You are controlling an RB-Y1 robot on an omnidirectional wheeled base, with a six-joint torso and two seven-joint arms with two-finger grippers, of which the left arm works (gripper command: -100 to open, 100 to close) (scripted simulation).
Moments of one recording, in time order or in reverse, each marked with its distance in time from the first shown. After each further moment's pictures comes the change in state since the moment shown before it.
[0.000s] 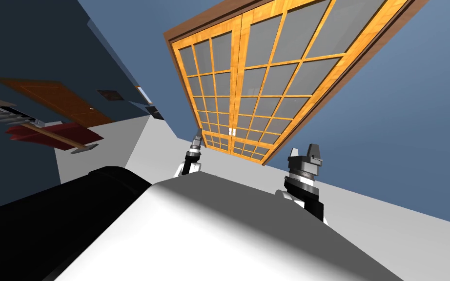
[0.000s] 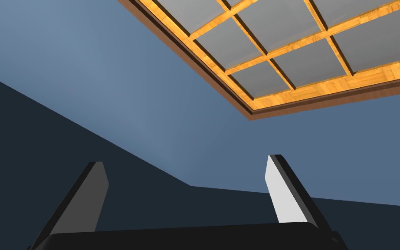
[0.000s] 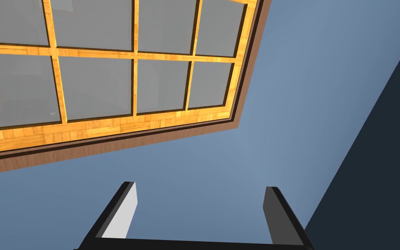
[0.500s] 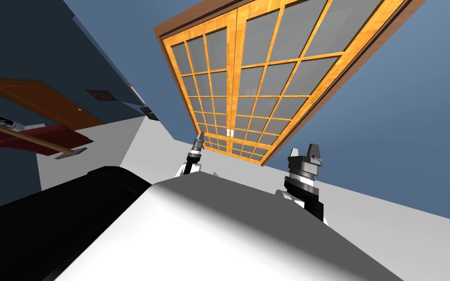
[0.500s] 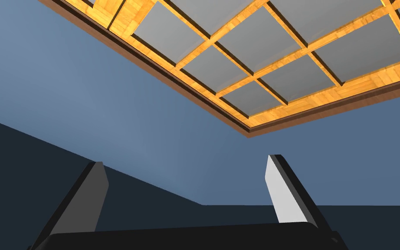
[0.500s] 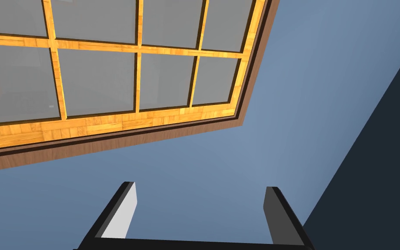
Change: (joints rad) arm -0.023 0.012 0.027 0.122 -0.023 -0.033 -0.095
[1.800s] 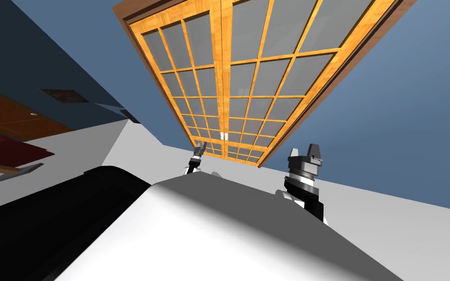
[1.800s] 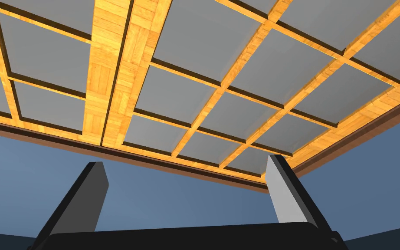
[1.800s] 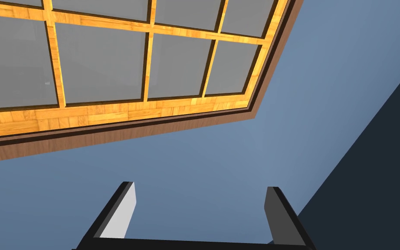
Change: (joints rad) arm -0.068 0.016 0.083 0.378 -0.067 -0.115 -0.279
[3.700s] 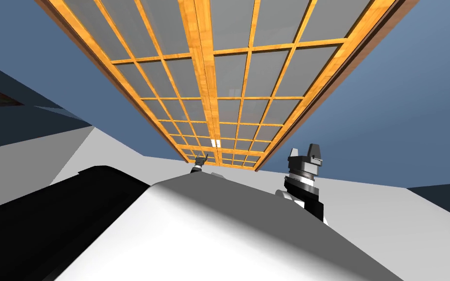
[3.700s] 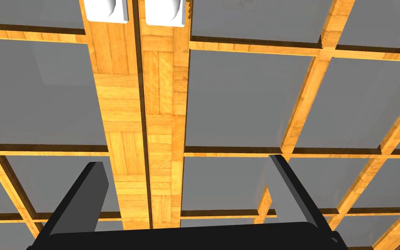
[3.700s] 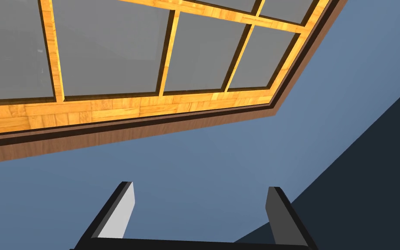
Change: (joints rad) arm -0.085 -0.028 0.109 0.503 -0.092 -0.154 -0.381
